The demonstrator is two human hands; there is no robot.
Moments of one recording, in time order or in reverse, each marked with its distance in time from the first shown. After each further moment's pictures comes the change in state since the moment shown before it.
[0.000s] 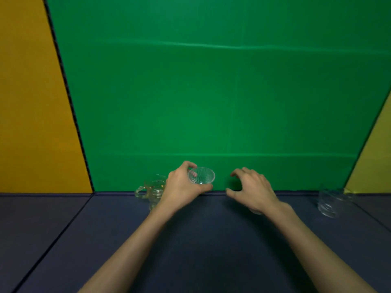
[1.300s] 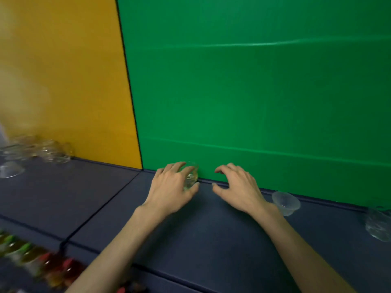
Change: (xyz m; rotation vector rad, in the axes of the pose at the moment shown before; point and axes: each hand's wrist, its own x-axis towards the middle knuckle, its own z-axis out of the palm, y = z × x) left_hand -0.087 -0.010 -0.057 0.777 0.087 0.037; right_hand -0.021 -0.073 -0.004 0.283 0.004 -0.369
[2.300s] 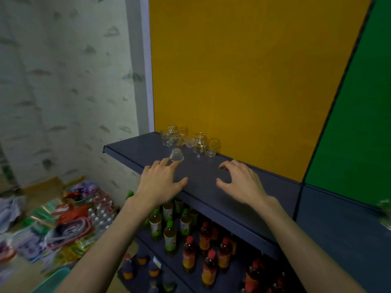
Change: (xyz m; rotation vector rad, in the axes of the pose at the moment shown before) left_hand -0.200 -0.518 -0.127 0.154 -0.049 -0.430; right_hand 0.123 -0.499 0.190 0.066 -0.072 -0.299
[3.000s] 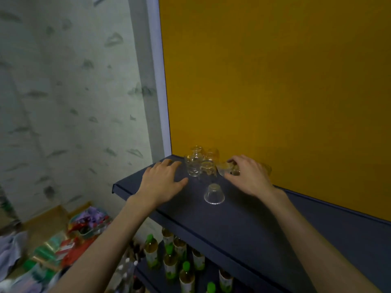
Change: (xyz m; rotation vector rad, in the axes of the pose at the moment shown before) left_hand 0.216 -0.189 0.036 0.051 0.014 0.060; right_hand 0.256 -0.056 0.103 0.080 0.072 0.104
